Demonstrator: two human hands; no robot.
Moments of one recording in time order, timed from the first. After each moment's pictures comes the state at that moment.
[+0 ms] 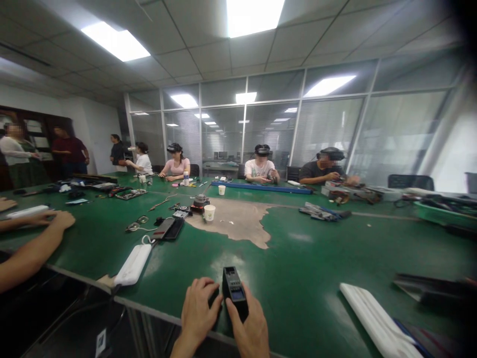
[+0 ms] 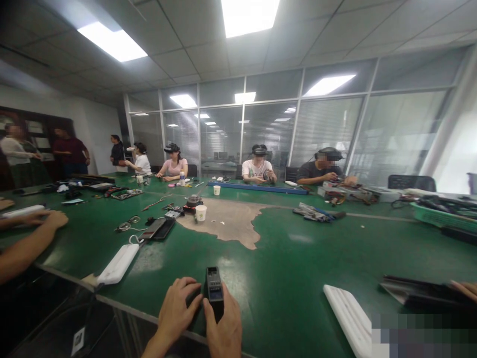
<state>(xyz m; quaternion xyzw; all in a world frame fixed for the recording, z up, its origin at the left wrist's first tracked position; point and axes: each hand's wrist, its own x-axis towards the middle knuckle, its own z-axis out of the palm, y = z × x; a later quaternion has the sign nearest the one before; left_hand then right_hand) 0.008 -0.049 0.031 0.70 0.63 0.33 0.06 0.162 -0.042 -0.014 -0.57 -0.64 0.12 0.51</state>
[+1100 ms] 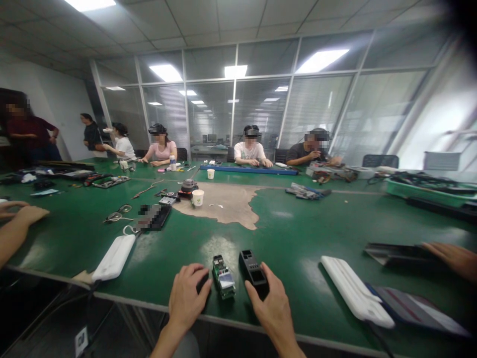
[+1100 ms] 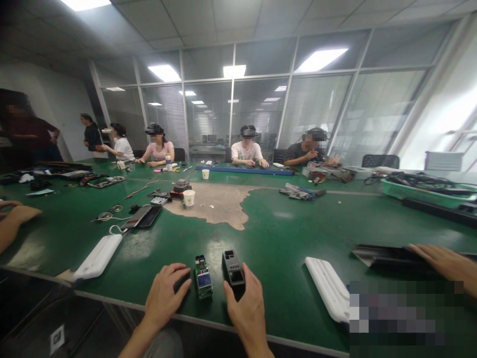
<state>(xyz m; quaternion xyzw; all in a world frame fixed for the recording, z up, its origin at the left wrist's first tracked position) 0.003 -0.039 0.026 0.72 0.62 0.30 0.07 0.241 -0.031 -0.008 -0.63 -0.62 0.05 0.47</state>
